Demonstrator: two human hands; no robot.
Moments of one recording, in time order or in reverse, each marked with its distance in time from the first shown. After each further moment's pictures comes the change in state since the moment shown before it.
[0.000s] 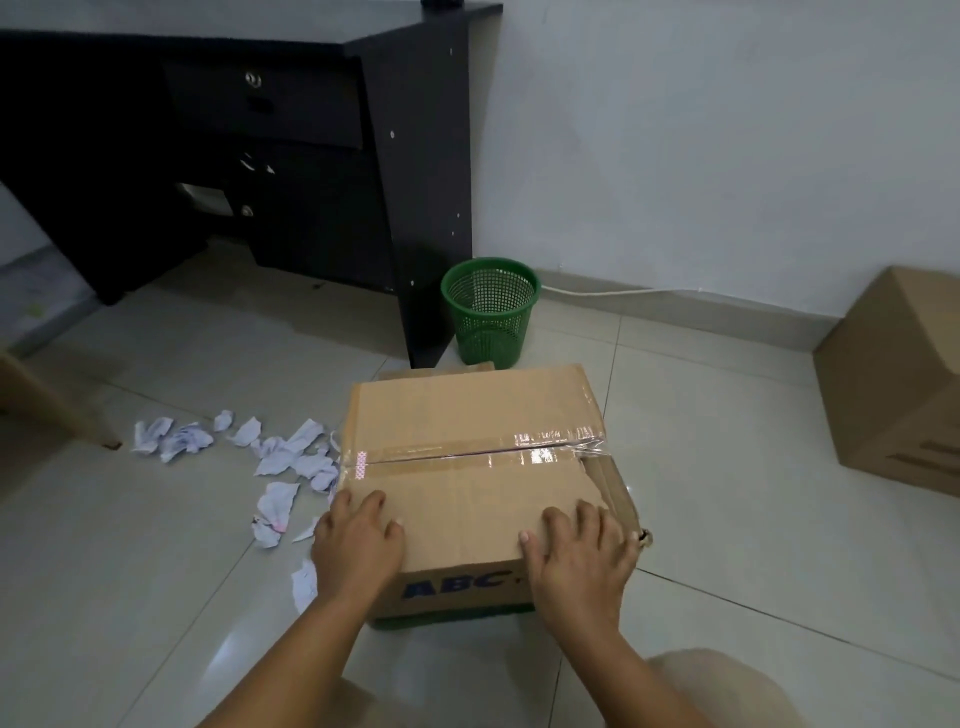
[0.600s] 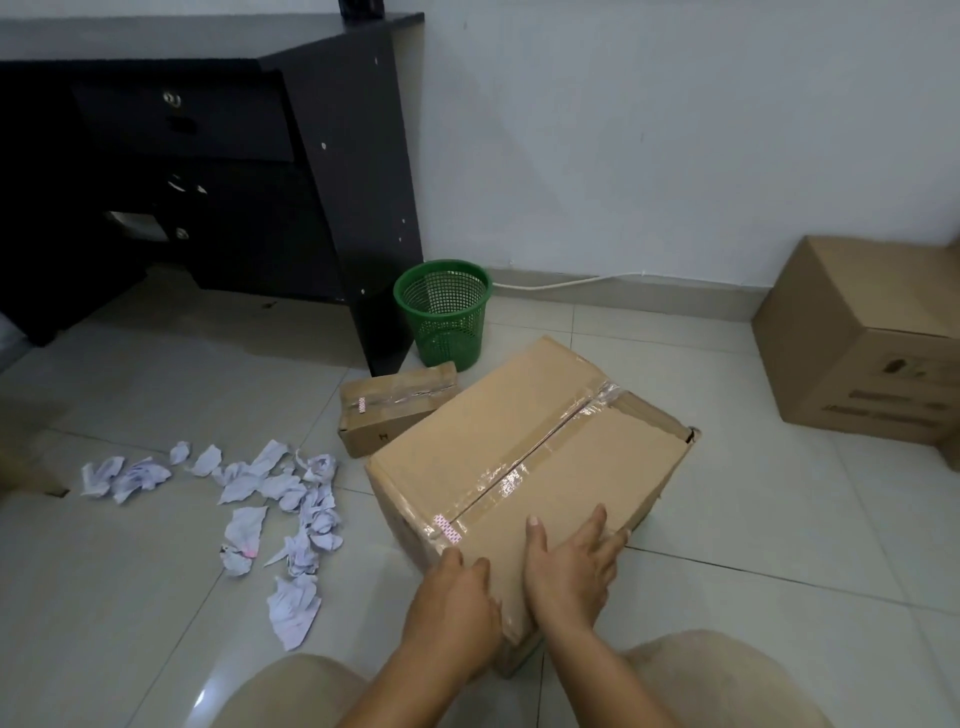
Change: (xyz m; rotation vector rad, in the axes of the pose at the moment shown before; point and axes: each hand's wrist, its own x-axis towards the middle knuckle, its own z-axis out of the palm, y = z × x) left_hand -0.107 0.078 0.019 0.206 -0.250 0.536; right_hand -0.015 0.002 -0.014 0.603 -0.027 0.651
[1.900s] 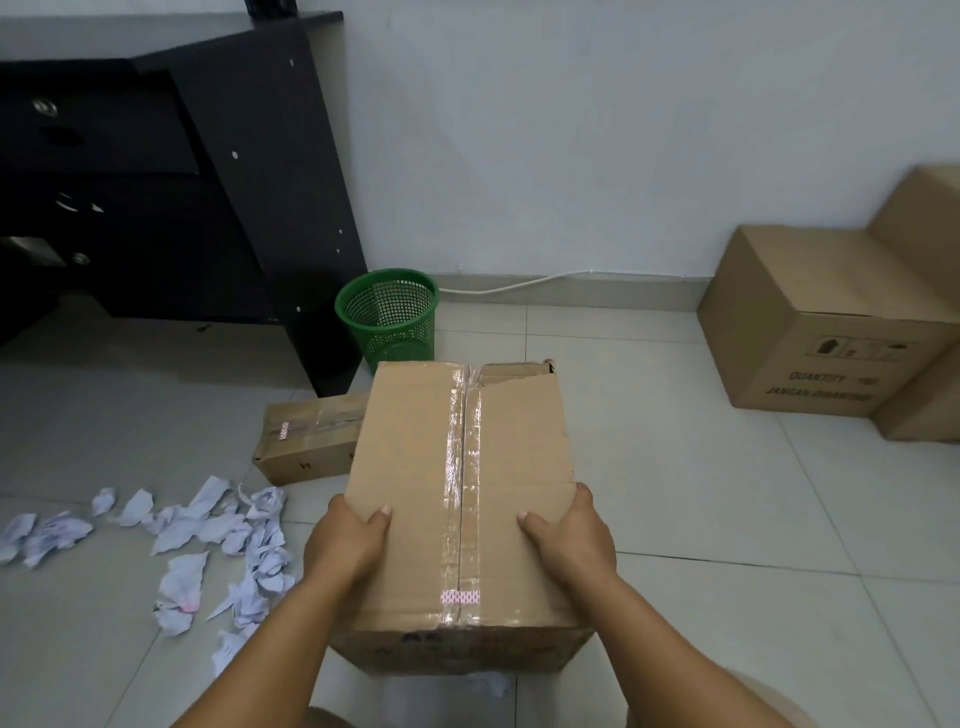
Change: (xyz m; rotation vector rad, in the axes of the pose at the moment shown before) left_hand 0.116 -0.067 -0.025 -0.465 0.157 -0.435; right_hand 0.081 -0.005 -0.048 -0.085 -0.187 -0.069
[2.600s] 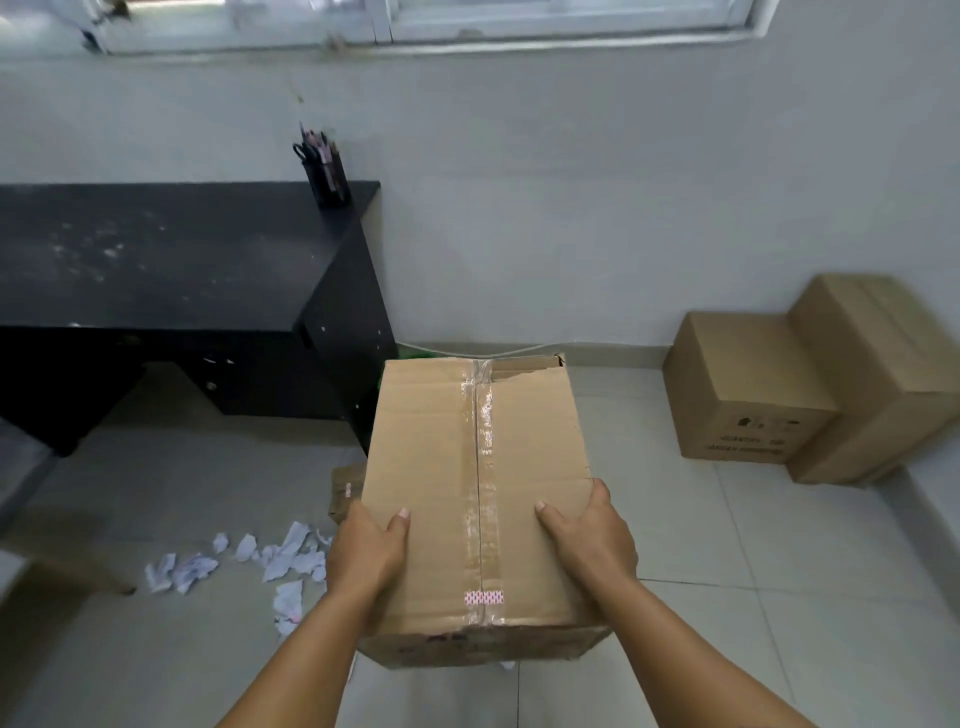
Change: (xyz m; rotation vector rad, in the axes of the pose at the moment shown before) left_hand -0.169 0.177 -0.276 -0.065 0.040 0.021; right_hand -0.165 -0.212 -0.245 -0.011 0.064 -0.019
